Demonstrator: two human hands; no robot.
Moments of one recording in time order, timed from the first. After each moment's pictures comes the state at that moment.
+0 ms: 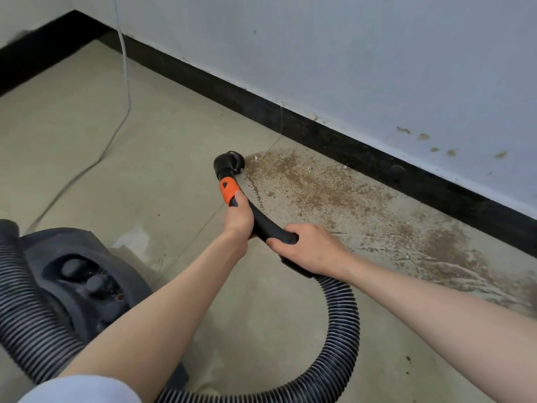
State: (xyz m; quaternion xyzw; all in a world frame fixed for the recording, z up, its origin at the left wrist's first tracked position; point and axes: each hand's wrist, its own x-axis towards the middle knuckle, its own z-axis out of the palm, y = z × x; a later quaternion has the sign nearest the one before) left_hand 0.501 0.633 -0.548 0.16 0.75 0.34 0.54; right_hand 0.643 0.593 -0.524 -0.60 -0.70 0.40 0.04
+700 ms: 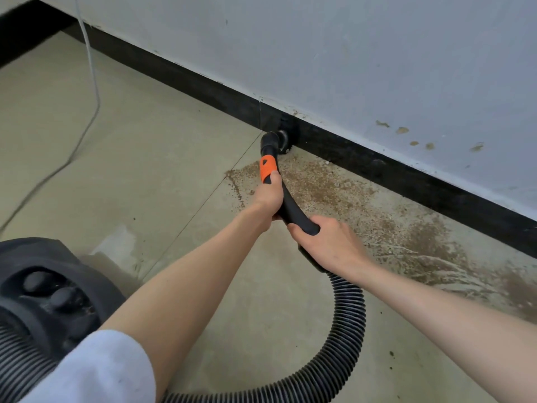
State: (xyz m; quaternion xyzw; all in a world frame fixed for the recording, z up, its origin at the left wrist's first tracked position) left_hand 0.575 0.674 -0.540 0.25 0.71 0.26 0.60; right_hand 0.689 0.590 -0.523 -0.70 -0.60 0.37 0.09
